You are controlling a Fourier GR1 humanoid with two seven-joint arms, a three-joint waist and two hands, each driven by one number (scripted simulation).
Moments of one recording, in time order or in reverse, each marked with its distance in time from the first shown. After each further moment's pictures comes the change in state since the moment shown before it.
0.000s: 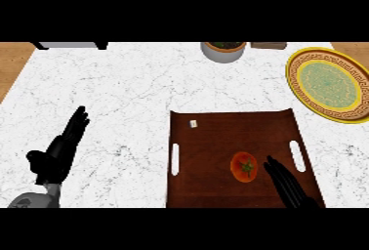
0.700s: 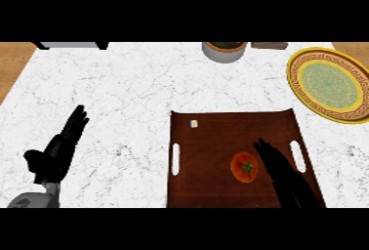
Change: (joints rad) left arm 0.003 -0.038 0.064 -0.009 -0.053 -0.051 0.013; right arm -0.163 0.107 -0.062 0.117 0.124 0.242 0.216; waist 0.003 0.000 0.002
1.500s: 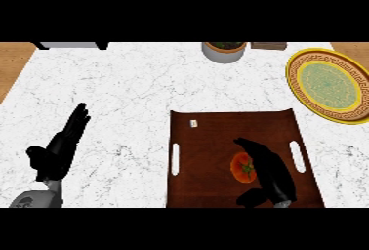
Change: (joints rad) left arm -0.008 -0.063 0.071 -0.022 -0.082 -0.047 0.047; right arm -0.142 0.196 -0.087 0.298 0.115 0.069 -0.071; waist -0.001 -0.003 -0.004
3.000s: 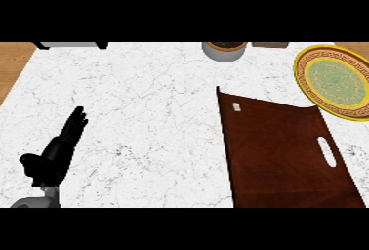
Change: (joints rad) left arm 0.042 -0.024 0.035 -0.043 -0.025 -0.038 -0.008; right arm -0.048 -0.708 -0.851 0.701 -0.417 0.128 -0.774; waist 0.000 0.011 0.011
